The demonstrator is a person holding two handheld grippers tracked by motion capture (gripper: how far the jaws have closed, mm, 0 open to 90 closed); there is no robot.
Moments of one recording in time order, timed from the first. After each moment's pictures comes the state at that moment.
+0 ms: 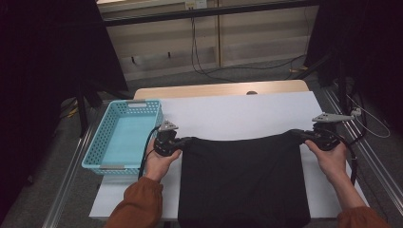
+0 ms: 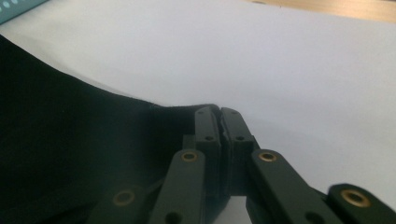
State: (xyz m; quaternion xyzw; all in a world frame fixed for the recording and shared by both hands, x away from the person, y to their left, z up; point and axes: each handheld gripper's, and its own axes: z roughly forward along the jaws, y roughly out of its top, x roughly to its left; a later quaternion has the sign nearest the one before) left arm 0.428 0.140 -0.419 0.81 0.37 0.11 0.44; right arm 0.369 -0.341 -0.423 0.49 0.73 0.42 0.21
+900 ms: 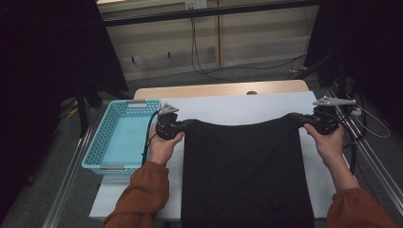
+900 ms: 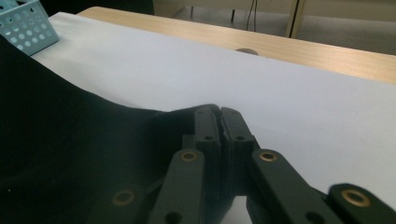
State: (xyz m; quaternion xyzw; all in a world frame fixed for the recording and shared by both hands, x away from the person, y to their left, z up) left arm 0.459 0.127 -0.388 0.78 0.38 0.14 0.48; right arm 0.402 -0.344 -0.396 0.49 0.71 0.46 0.23
